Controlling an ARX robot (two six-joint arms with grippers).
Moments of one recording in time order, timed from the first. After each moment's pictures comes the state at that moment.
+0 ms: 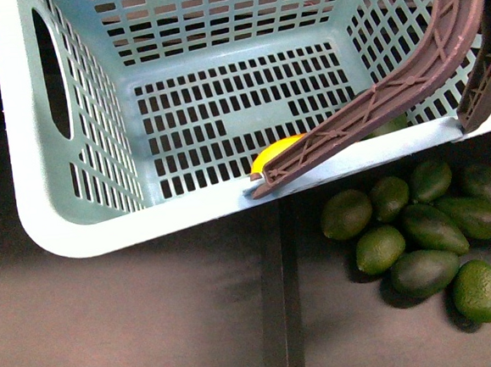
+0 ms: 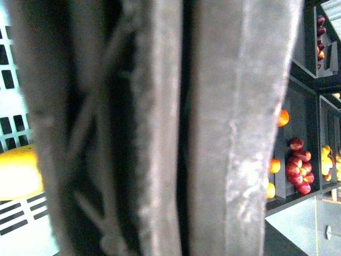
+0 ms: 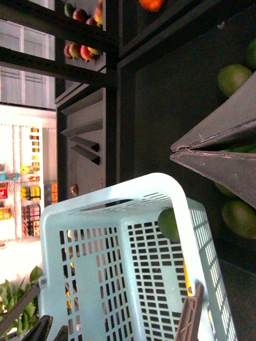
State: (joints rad) left arm -0.65 1.80 1.48 -0.27 0.15 -0.85; right arm 0.00 0.01 0.02 0.00 0.00 -0.01
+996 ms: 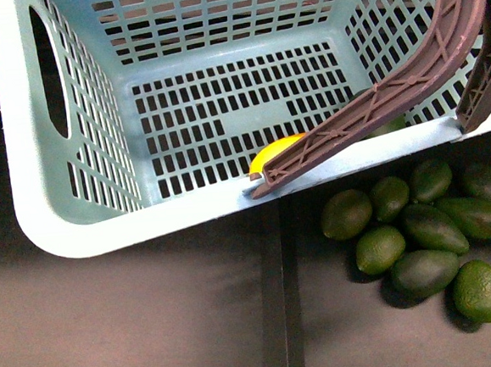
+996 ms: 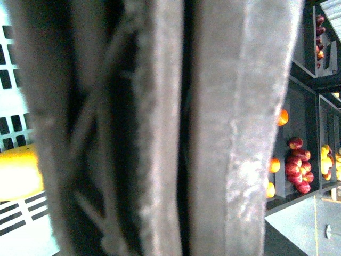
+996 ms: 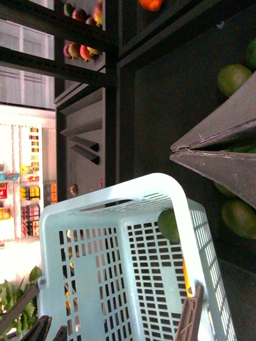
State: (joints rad) left arm -0.65 1.80 1.48 -0.27 0.15 -0.85; right arm 0.00 0.01 0.02 0.00 0.00 -0.01
